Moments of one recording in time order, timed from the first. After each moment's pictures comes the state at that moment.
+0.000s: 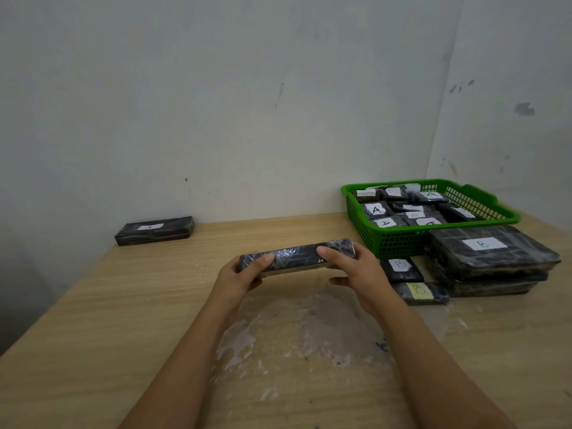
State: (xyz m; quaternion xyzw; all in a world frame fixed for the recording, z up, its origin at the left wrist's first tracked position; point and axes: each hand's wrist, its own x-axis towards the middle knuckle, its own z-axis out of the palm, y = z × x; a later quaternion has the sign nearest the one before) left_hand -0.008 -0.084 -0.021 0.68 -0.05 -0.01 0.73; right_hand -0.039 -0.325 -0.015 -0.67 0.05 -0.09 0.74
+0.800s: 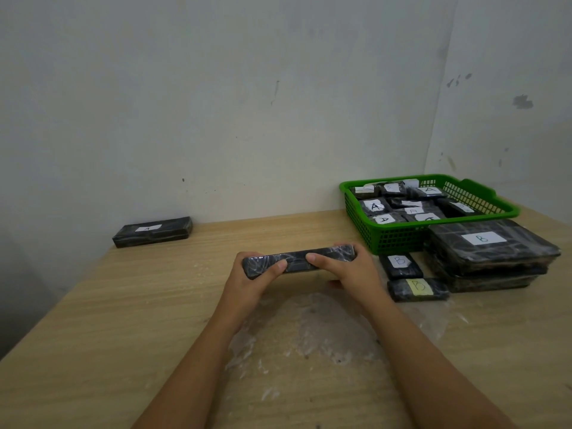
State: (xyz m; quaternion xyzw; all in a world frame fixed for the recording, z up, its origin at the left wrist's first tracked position) left_hand -0.018 -0.098 -0.030 0.76 -0.07 0.05 0.64; right_hand -0.038 -0.314 -0.024 -0.70 0.12 -0.13 0.69
